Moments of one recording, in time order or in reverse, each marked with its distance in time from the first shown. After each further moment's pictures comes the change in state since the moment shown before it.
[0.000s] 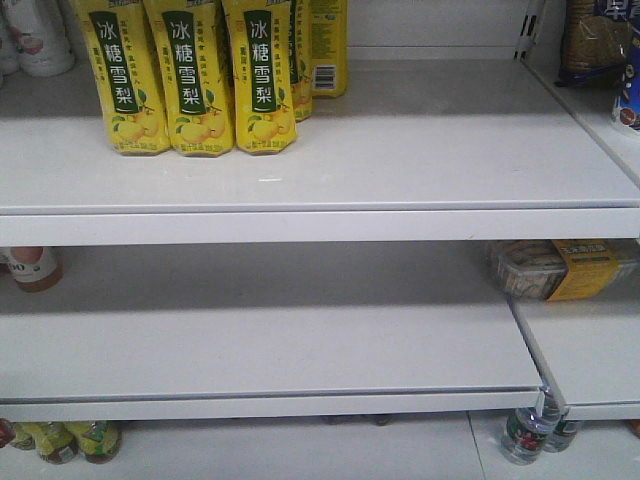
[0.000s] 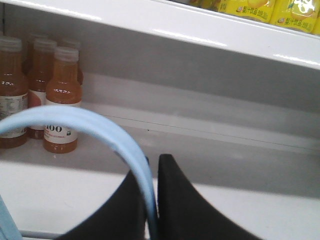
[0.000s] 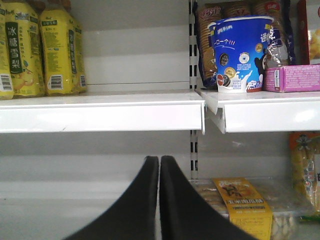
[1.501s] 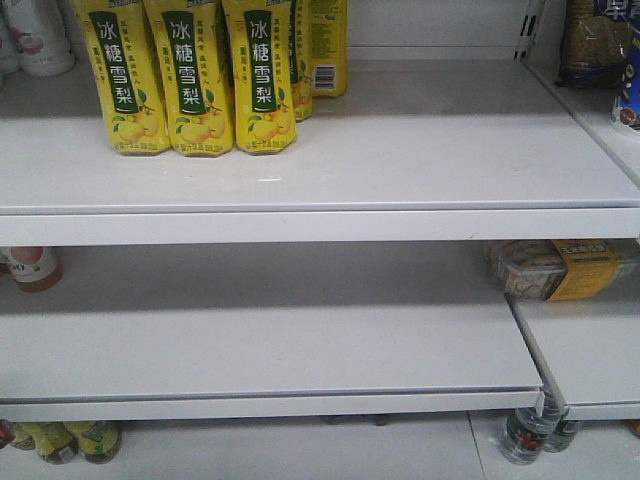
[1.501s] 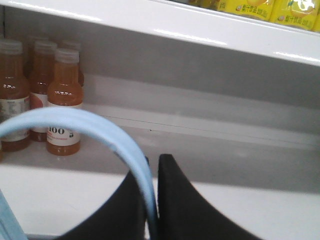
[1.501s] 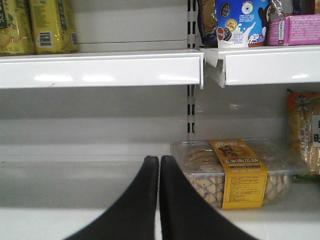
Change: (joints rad) left arm 0.000 0.000 0.000 0.025 0.000 0.015; right arm 0.000 0.000 0.001 0.000 0.117 0.000
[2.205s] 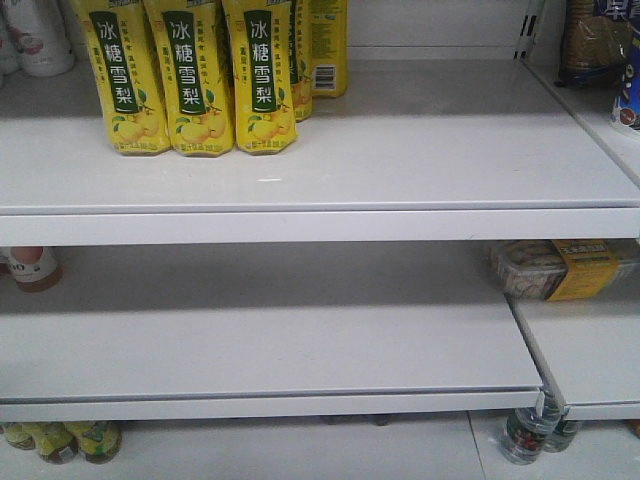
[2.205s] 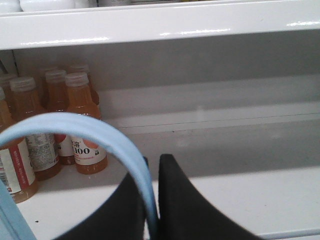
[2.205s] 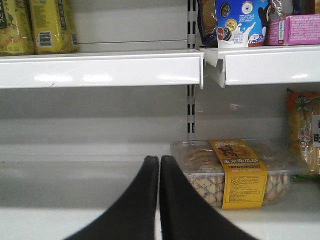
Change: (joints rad) left arm 0.000 0.000 0.000 0.148 -0.007 0.082; right arm 0.000 0.000 0.000 0.000 0.000 0.000
